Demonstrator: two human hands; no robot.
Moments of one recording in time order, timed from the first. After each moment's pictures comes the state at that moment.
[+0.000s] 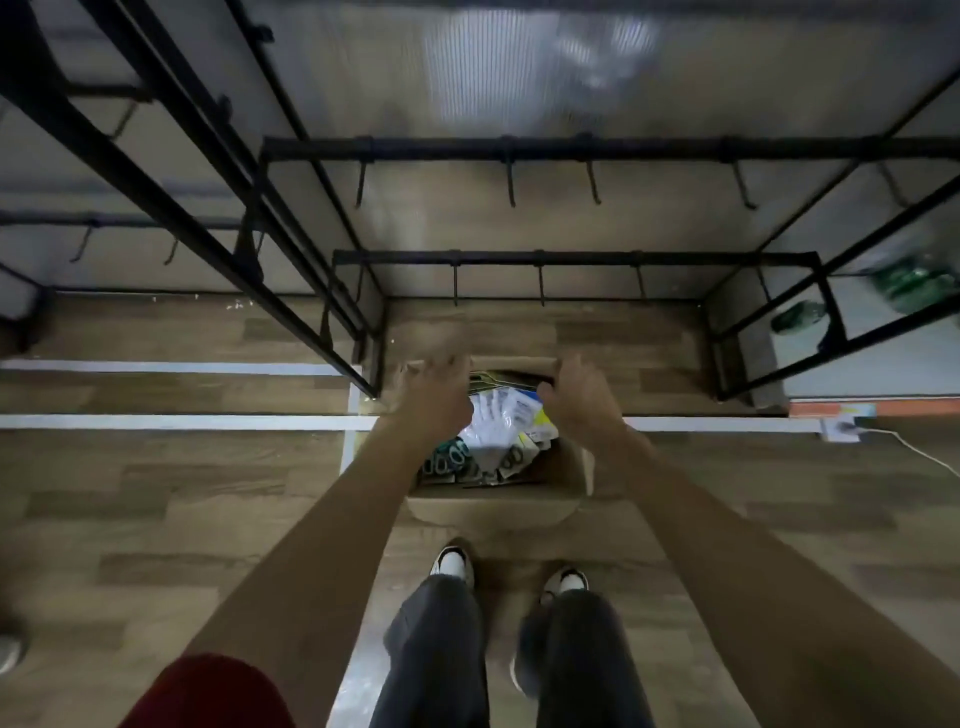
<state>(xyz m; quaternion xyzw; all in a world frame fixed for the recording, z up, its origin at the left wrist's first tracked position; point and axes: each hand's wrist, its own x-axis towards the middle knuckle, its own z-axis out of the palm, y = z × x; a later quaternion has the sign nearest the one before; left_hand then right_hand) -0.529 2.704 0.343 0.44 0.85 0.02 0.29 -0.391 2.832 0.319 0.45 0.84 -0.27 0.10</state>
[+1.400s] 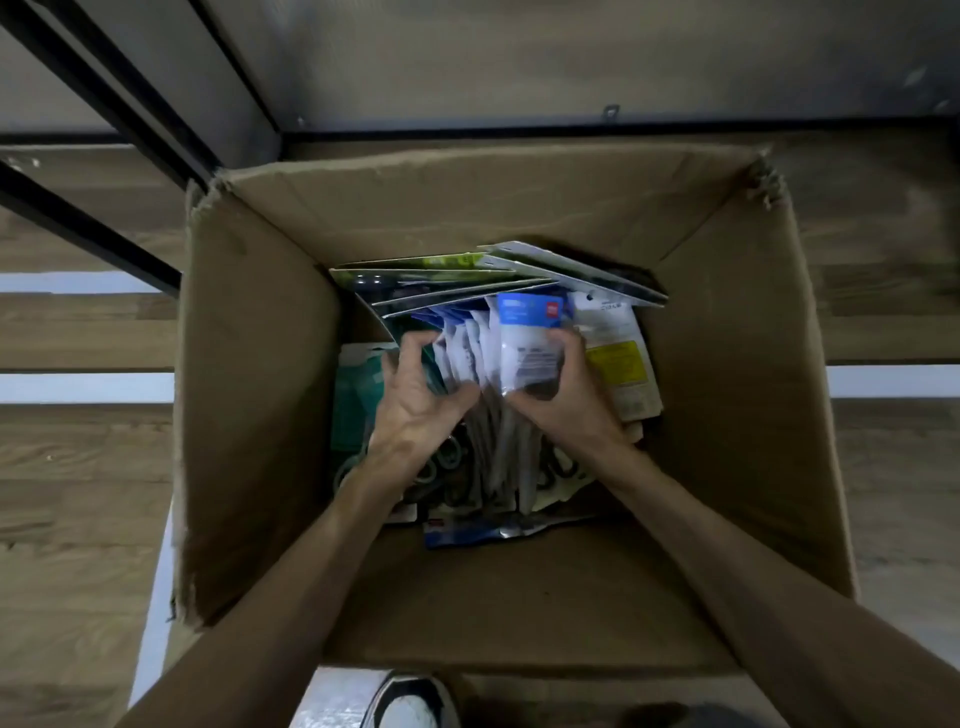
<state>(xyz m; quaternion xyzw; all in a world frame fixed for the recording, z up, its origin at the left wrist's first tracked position) -0.544 2.725 -0.237 0.19 0.85 0.38 0.32 -0.414 2.846 -0.244 0.43 0.74 -0.51 -0.03</state>
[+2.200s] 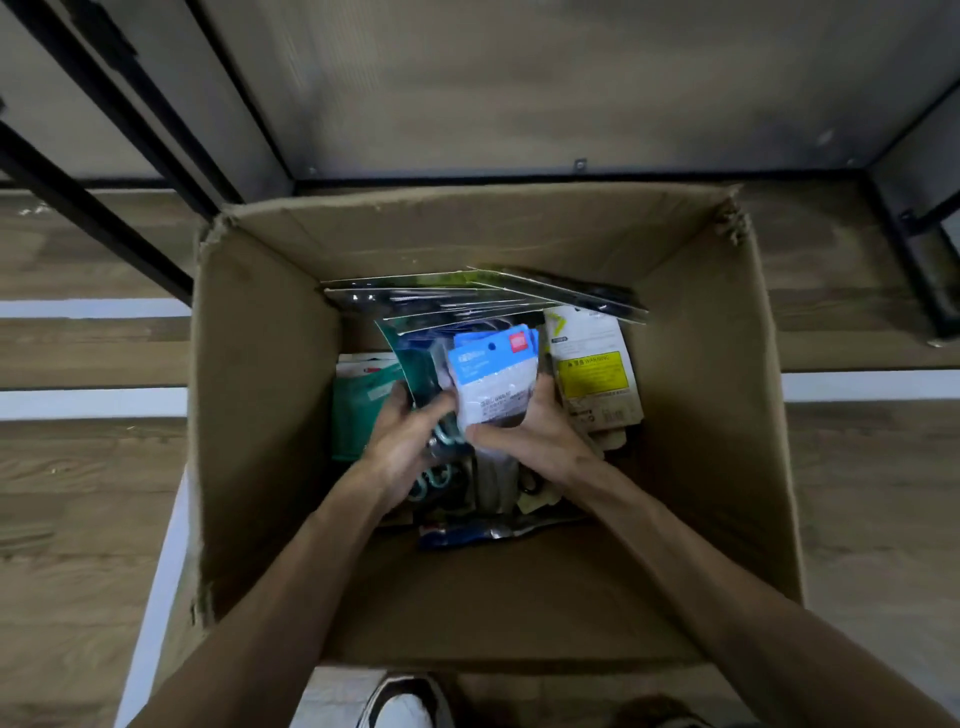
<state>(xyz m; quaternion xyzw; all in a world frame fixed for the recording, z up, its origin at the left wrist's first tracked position) -0.522 2.699 -0.217 0.01 0.68 0.56 0.47 -0.397 2.810 -0.220 0.39 0.66 -0.64 0.00</state>
